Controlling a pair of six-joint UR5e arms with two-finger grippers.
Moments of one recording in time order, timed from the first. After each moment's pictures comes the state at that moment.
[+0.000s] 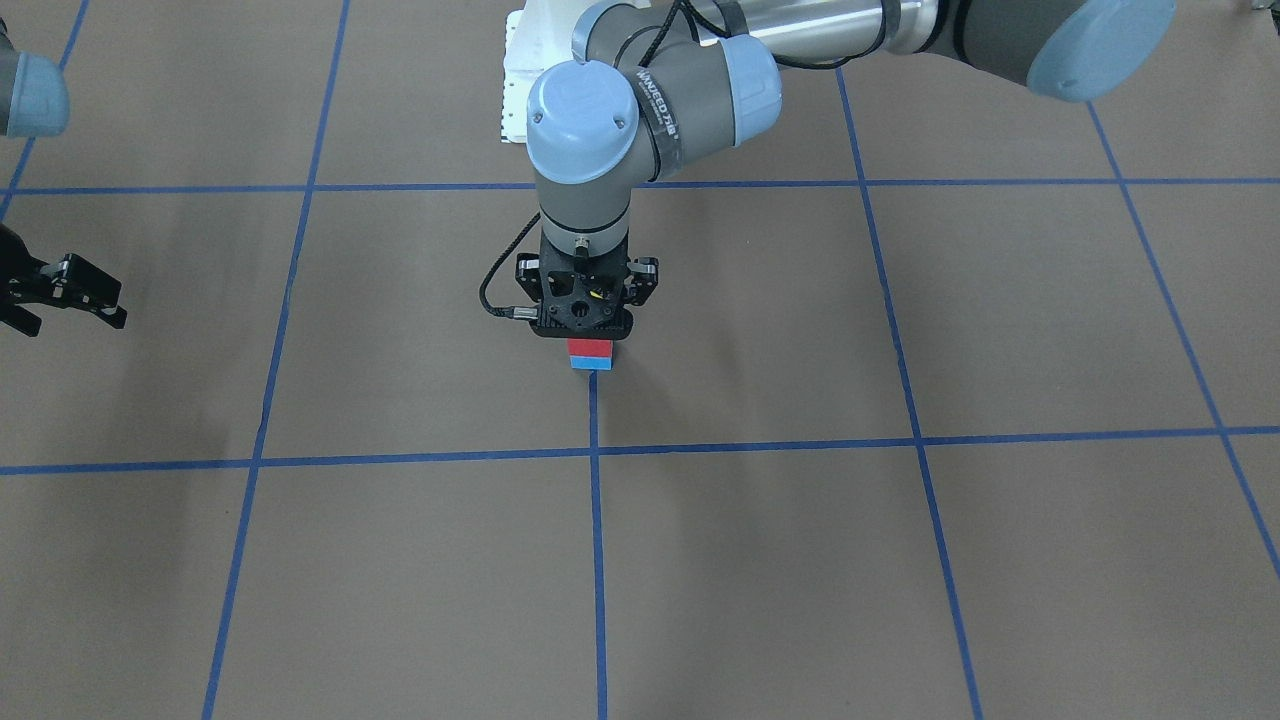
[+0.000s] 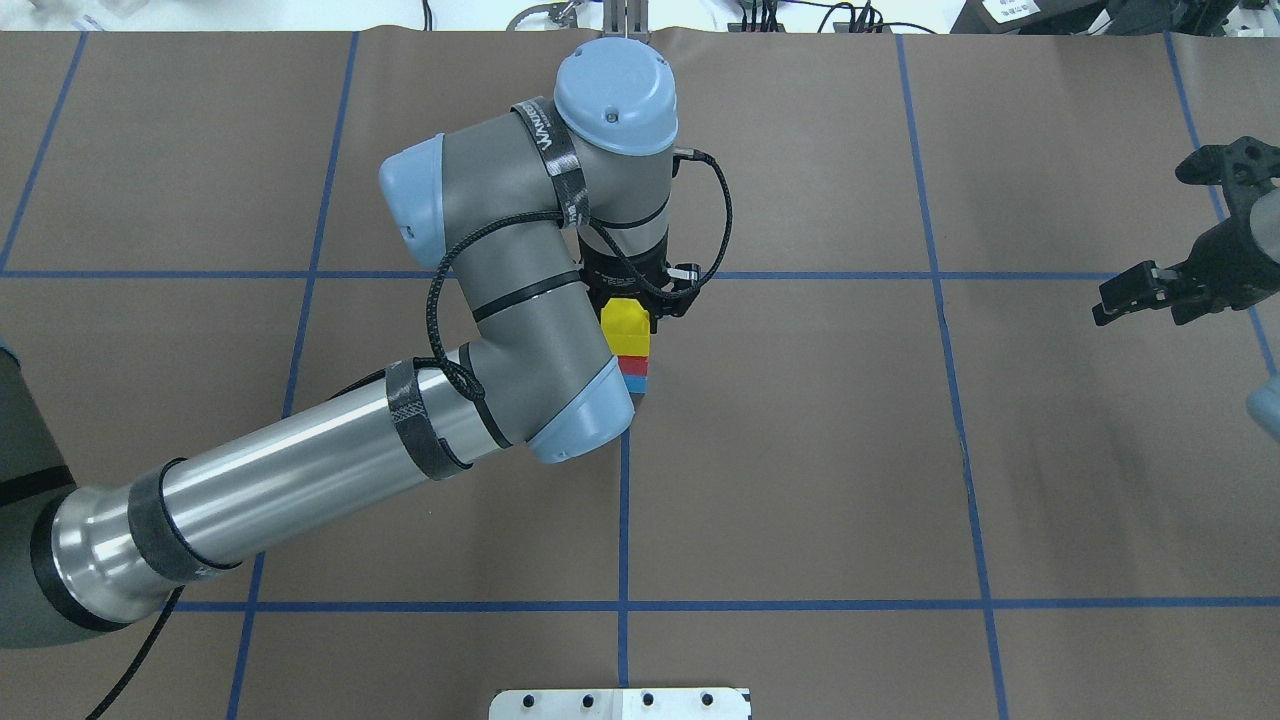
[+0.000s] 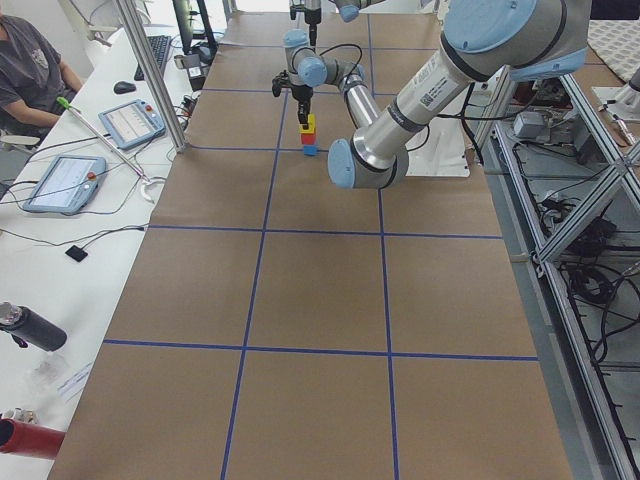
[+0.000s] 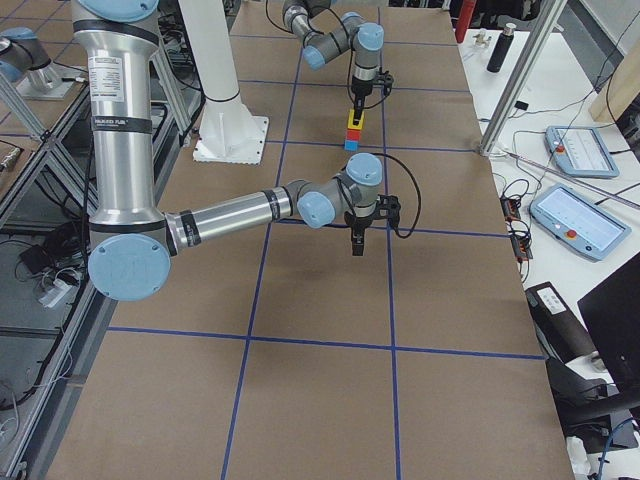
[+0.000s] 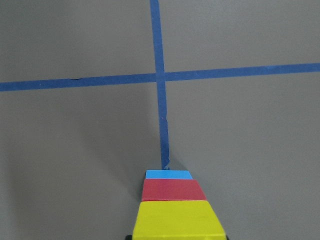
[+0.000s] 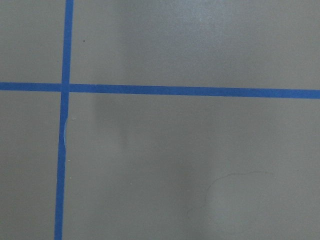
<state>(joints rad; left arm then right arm) -0.60 -2.60 -1.39 -1.42 -2.04 -1.05 1.09 -1.57 1.82 -1.31 2.27 0.65</state>
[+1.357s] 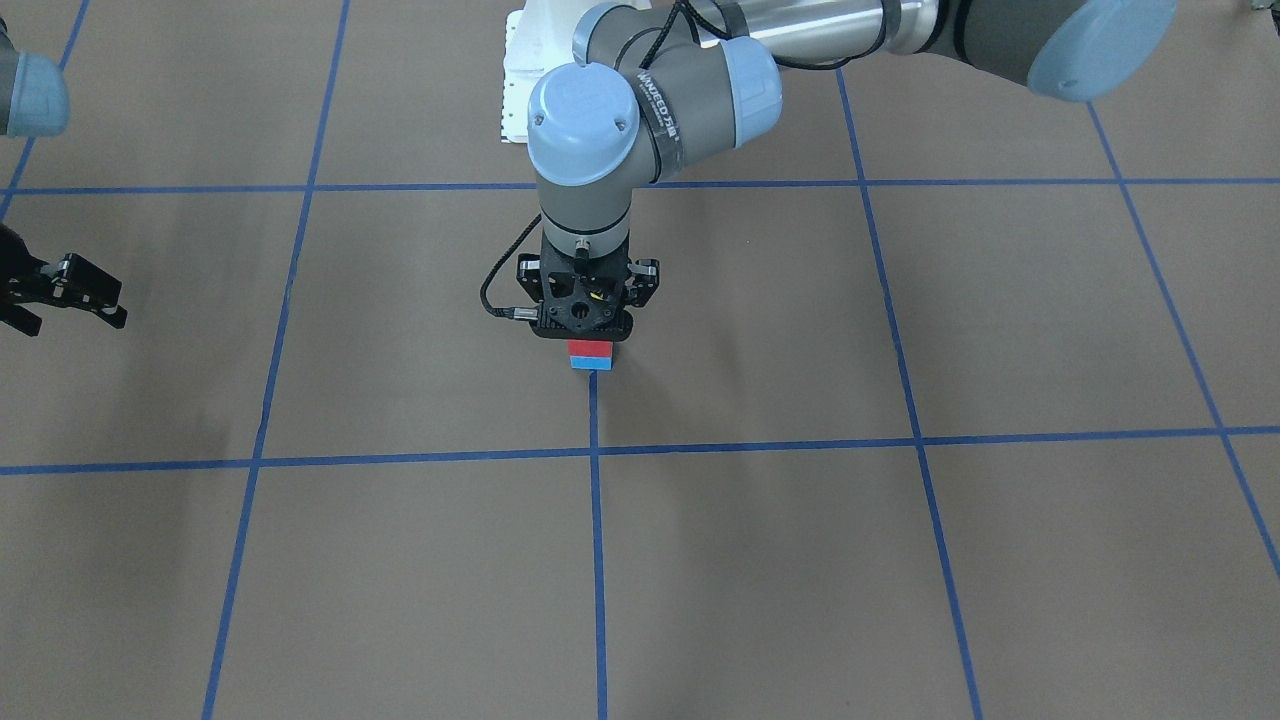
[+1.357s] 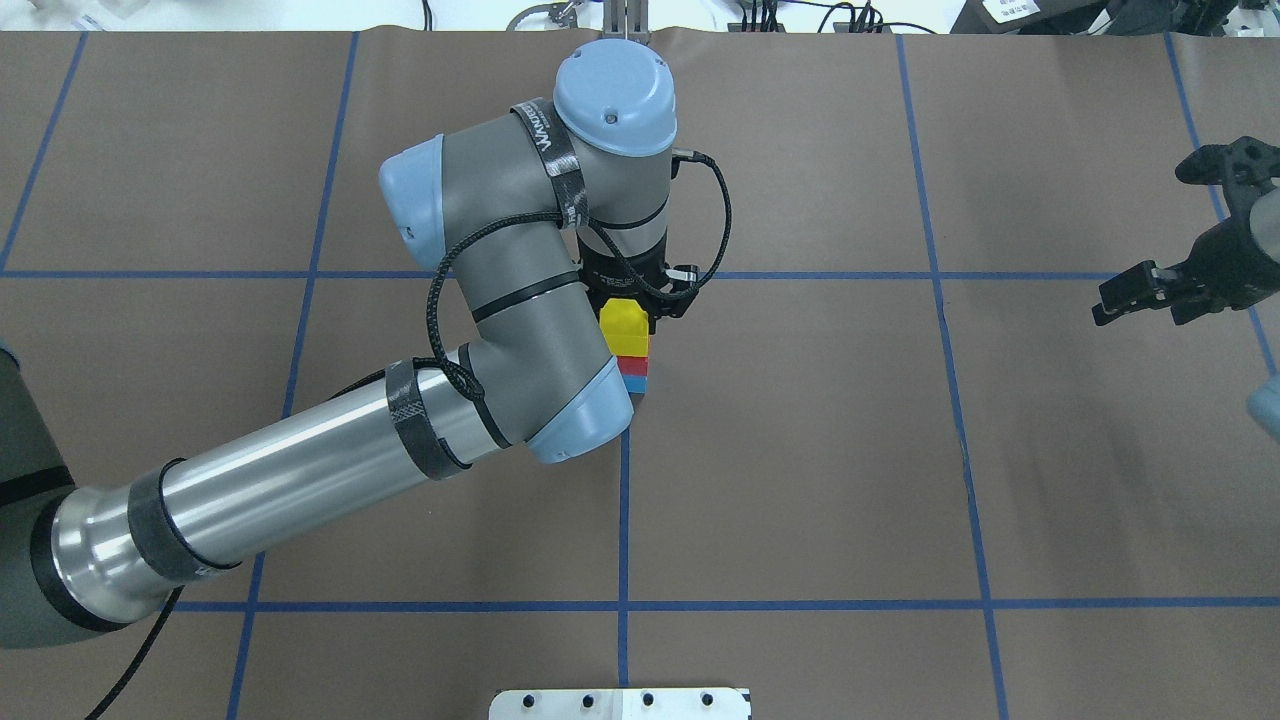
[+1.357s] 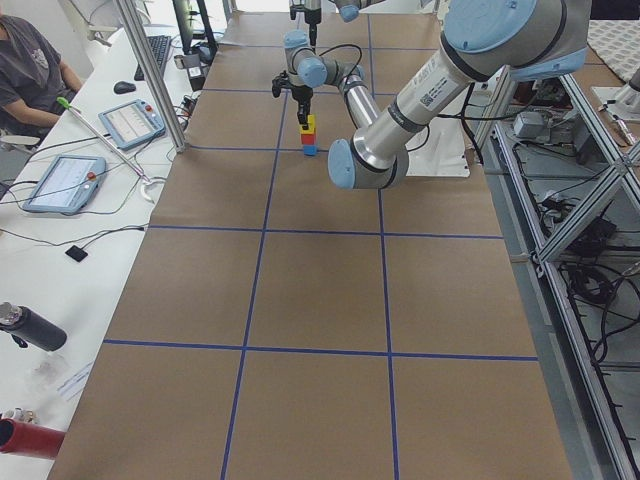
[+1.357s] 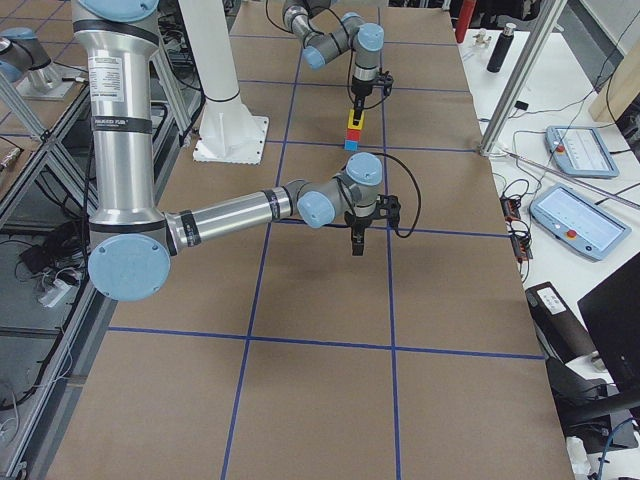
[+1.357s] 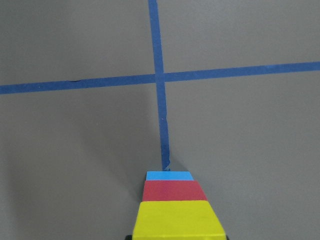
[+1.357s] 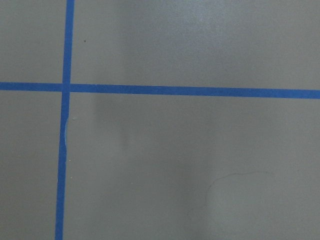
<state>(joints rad) -0.60 -2.60 -1.39 -1.42 -2.04 -1.04 1.09 -1.57 1.82 -1.31 2.28 0.65</state>
